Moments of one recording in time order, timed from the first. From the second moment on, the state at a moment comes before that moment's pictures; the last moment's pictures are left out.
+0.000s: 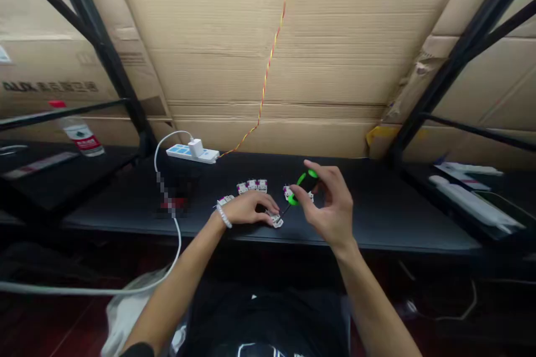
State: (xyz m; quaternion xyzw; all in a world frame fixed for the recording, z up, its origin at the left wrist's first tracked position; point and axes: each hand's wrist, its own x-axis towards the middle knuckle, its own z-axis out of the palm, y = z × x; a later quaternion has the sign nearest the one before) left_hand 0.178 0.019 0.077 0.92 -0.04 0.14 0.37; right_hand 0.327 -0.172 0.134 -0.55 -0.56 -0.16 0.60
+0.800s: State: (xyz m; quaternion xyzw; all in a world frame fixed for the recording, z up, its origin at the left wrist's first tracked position) left_hand 0.179 0.021 0.072 0.92 -0.03 0.14 0.37; right_hand 0.324 -0.169 0.127 -0.50 -0.58 -0.18 0.62
